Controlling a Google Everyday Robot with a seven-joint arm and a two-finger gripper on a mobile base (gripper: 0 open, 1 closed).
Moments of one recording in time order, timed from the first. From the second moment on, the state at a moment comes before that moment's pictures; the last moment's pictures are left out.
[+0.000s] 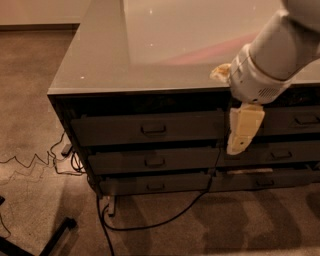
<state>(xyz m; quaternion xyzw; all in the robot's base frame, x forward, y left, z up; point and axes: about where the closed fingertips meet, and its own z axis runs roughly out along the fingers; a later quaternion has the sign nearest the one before) 0.474 -0.145 0.913 -0.72 0.67 0.00 0.18</state>
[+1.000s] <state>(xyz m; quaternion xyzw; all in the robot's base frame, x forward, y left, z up) 0.489 -0.128 0.872 -0.73 0.66 0.03 0.17</state>
